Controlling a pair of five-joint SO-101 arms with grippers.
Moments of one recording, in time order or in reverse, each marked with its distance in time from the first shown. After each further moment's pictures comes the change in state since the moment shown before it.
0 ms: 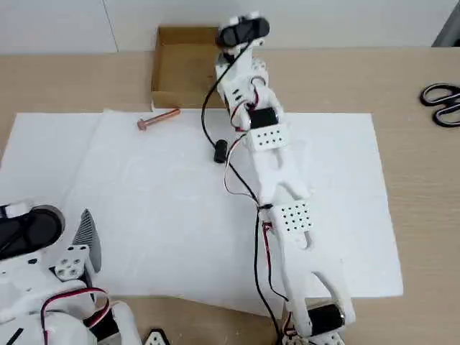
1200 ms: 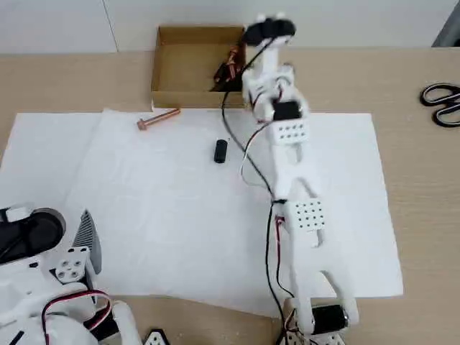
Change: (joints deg) left arm 0.0 -0.8 0.0 0.0 0.0; right arm 6.7 -6.5 -3.3 24.5 0.0
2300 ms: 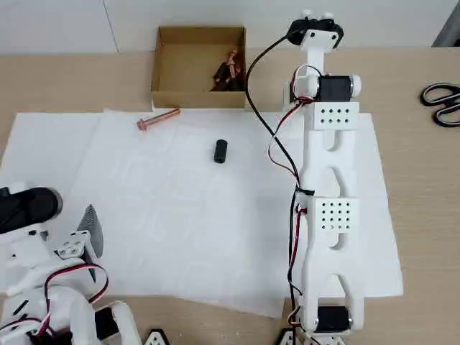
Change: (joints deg) left arm -0.1 0.0 13.5 -6.1 3.2; right arm 7.1 -13.6 1.6 42.4 0.0
